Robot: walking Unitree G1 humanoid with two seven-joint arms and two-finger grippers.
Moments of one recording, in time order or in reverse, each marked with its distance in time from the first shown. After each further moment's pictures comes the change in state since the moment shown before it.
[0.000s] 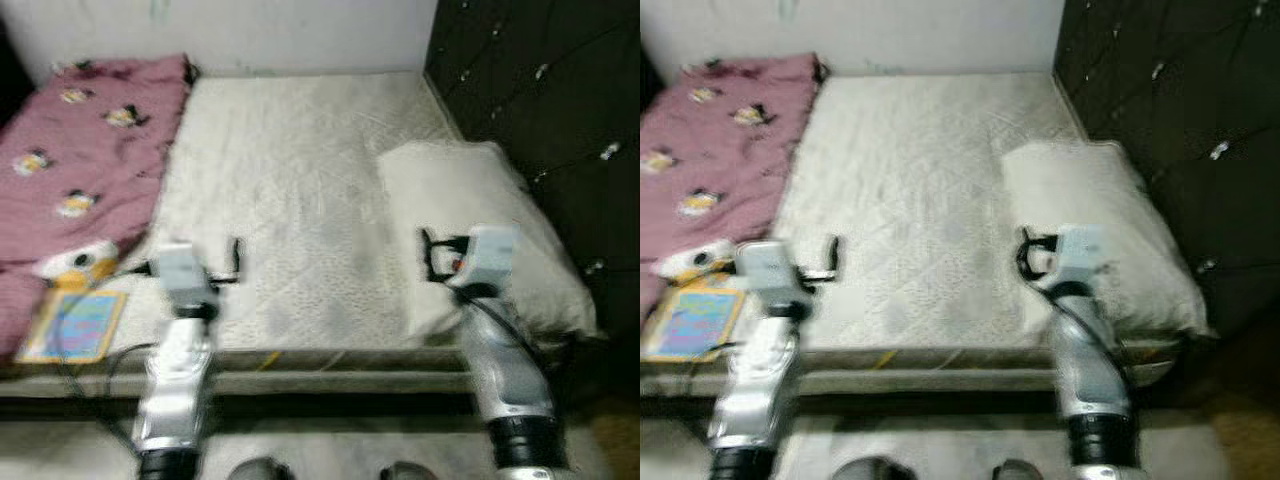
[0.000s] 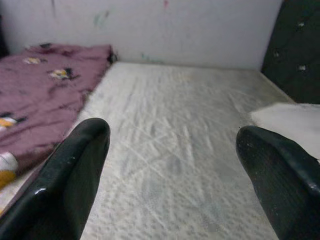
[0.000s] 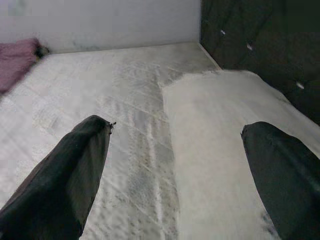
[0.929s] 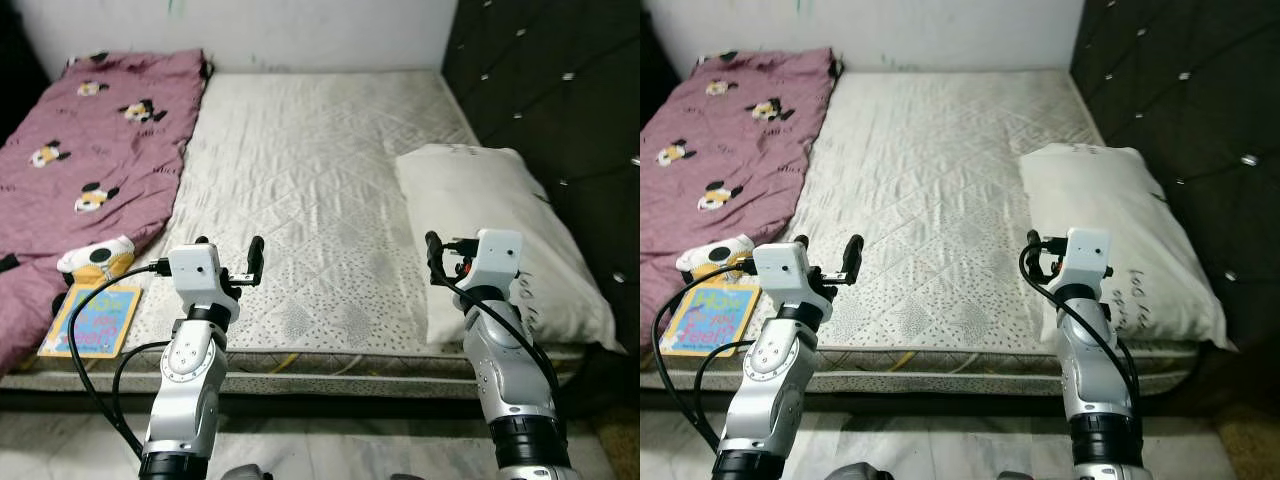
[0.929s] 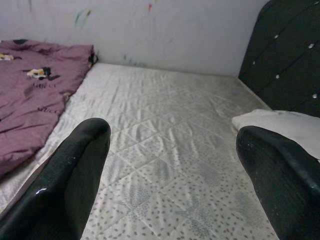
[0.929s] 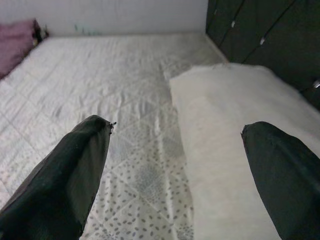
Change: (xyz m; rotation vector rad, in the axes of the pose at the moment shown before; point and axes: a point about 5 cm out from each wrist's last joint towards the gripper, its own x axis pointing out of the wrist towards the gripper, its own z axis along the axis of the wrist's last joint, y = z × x) left arm -0.003 -0.002 0.002 -0.040 -0.023 -0.076; right arm 0.002 0.001 -0.006 -0.014 0.021 0.006
